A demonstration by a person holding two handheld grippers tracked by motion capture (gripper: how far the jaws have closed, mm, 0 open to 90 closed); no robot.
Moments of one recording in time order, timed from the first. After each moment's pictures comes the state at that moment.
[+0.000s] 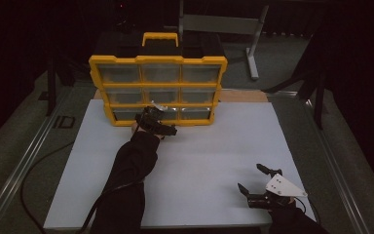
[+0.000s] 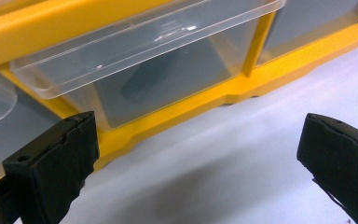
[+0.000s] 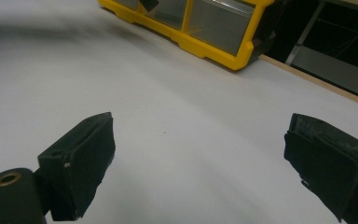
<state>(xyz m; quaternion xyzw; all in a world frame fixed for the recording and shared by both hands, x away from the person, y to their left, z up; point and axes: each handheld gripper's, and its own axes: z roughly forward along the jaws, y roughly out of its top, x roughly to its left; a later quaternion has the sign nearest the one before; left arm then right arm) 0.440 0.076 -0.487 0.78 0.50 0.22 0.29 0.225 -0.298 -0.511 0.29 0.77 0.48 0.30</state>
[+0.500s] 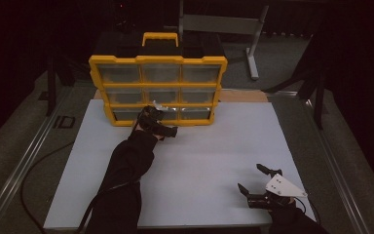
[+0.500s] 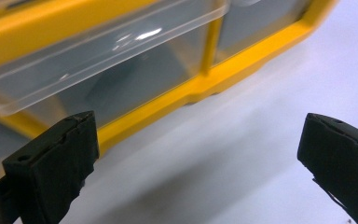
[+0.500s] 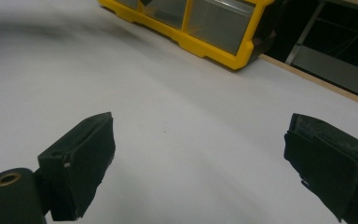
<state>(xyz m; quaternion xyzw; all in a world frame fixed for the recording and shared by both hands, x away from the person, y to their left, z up) 0.436 0.082 -0.480 0.81 0.45 0.16 0.34 0.225 -0.298 -0.511 0.29 0.77 0.48 0.30</state>
